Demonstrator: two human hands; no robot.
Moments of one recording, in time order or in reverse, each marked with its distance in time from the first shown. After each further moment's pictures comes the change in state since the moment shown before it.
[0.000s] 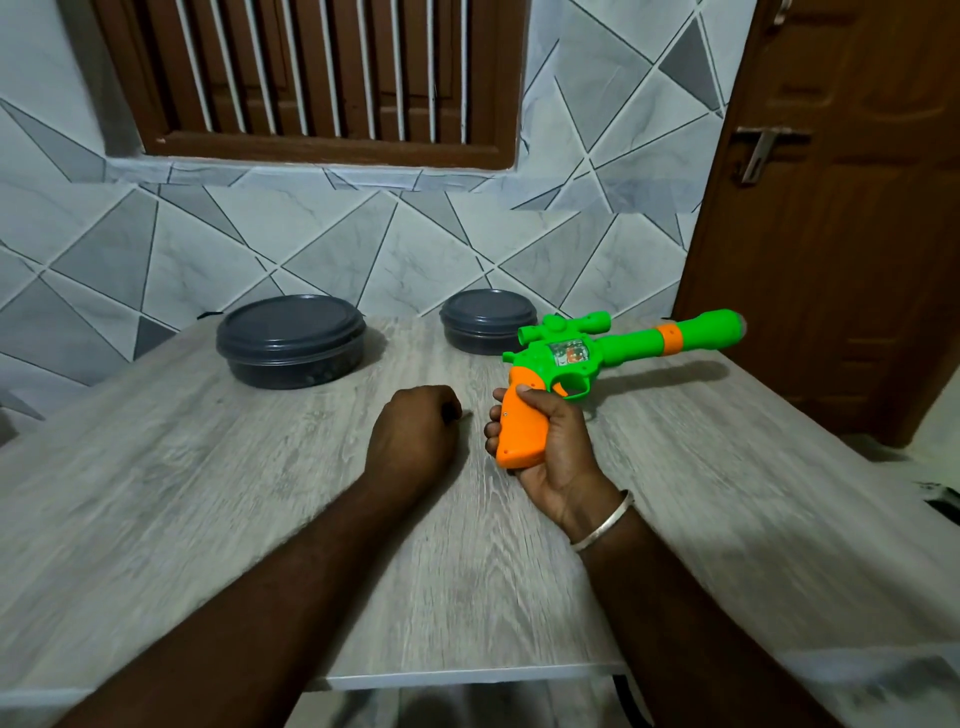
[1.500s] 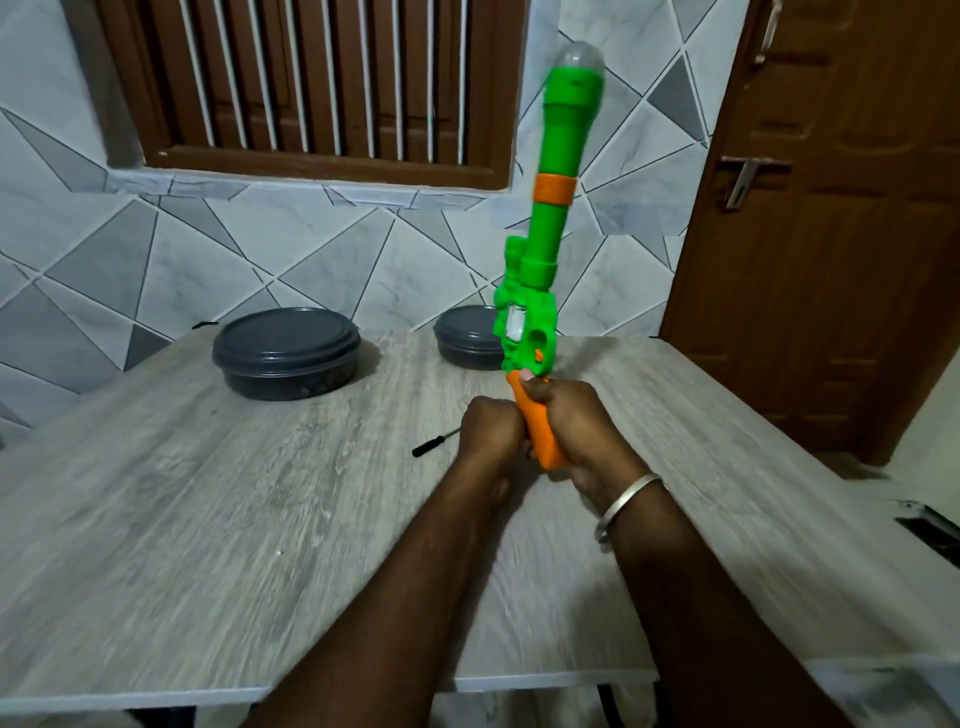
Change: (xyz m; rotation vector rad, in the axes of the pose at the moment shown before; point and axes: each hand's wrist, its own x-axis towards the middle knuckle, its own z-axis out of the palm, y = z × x) left_hand 0.001 0.085 0.021 -0.998 -0.173 -0.514; right_hand -0.002 -0.049 0.010 -0.732 0.274 -0.126
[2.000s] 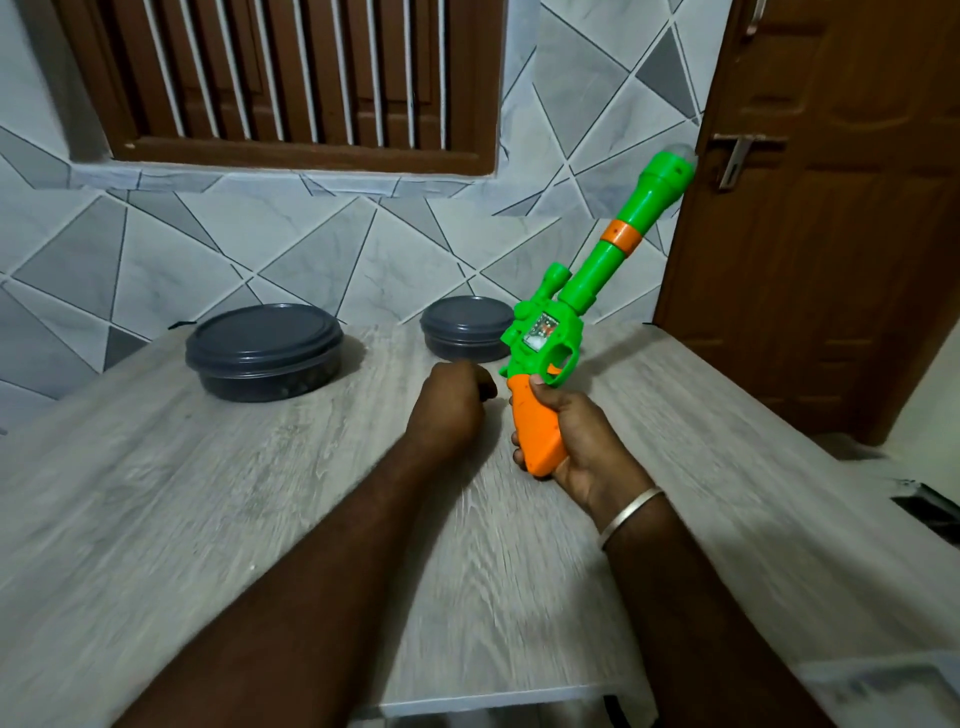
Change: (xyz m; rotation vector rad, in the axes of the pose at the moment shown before) left_hand 0.064 -0.004 -0.032 0.913 -0.005 0.577; right_hand 0.019 0.028 -0.014 0.319 -0.086 0.203
